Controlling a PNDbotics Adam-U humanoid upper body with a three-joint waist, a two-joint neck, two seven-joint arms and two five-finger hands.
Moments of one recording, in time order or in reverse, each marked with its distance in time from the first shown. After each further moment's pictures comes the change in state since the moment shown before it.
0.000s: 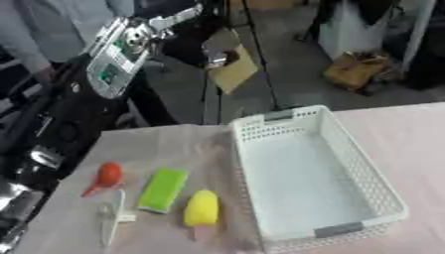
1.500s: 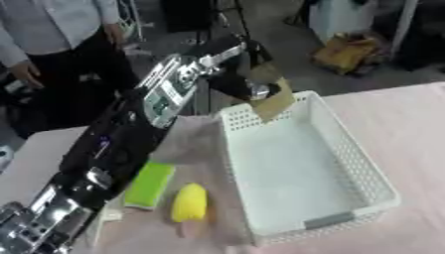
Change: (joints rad) left arm 0.049 -0.144 -0.030 0.067 -0.088 -0.010 0.117; right arm -0.077 0.005 0.024 0.000 -0.033 -0.005 0.023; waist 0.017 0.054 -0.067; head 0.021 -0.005
